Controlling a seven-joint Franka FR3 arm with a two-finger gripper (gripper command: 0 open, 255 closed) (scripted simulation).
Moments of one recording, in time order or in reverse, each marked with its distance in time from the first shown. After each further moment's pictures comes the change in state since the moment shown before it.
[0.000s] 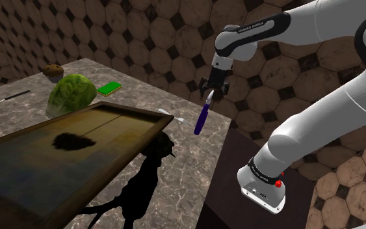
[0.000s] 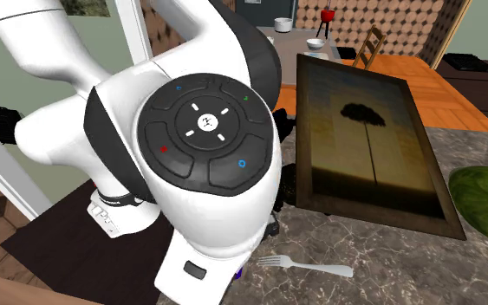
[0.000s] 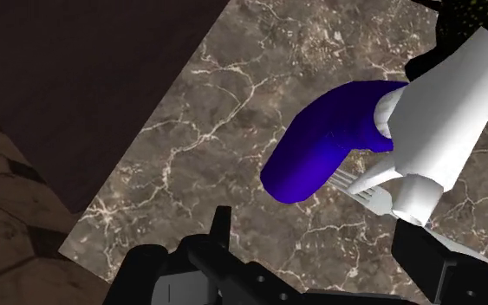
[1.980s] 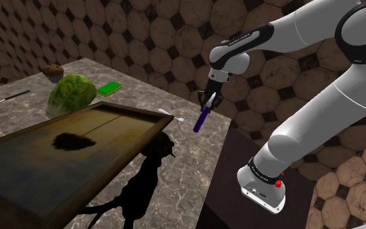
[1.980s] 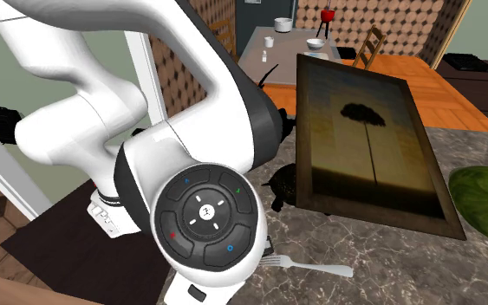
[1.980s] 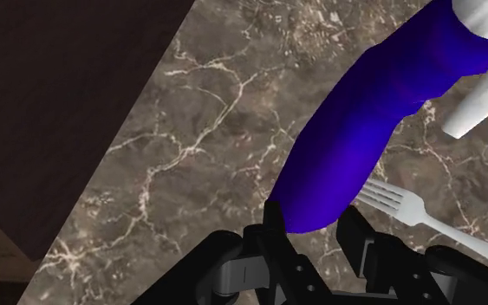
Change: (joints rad) arm 0.008 0.109 -0.009 -0.067 0.093 0.146 0.002
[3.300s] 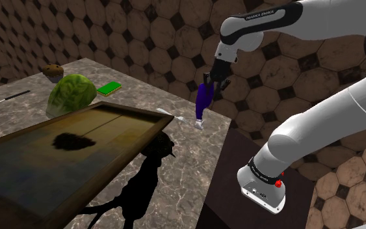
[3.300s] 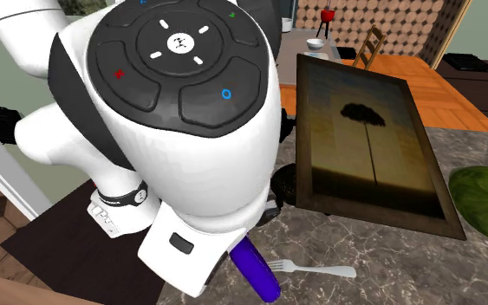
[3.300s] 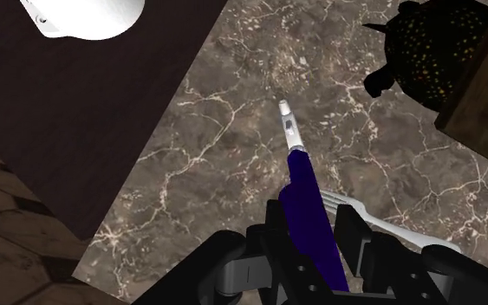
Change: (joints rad) arm -0.014 -0.165 0.008 0.129 -0.058 -0.279 0.097
